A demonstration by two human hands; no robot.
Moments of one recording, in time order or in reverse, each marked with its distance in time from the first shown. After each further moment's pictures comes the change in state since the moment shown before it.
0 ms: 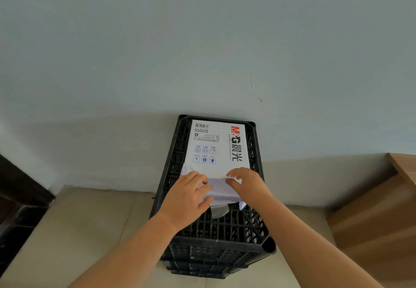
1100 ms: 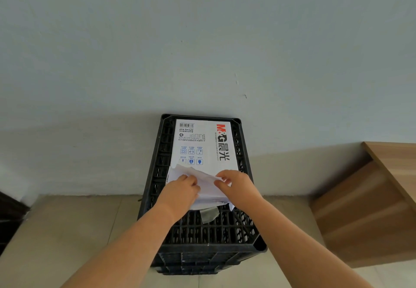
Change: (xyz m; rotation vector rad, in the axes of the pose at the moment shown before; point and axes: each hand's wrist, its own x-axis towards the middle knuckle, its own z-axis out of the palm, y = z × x) left_hand 0.035 -0.015 0.024 0.131 -0.496 -0.078; right_hand -0.006 -0.003 0.000 0.070 -0.008 0.043
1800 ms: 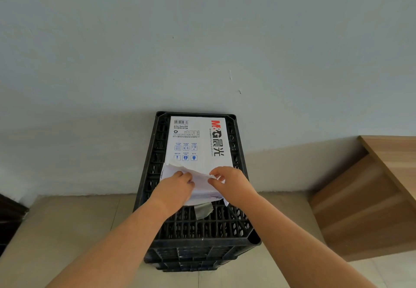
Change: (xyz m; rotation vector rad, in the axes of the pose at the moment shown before) left_hand 0.003 0.003 -0.001 0.216 -0.088 0.053; right_hand -0.004 0.004 0.000 0.007 0.000 -0.066
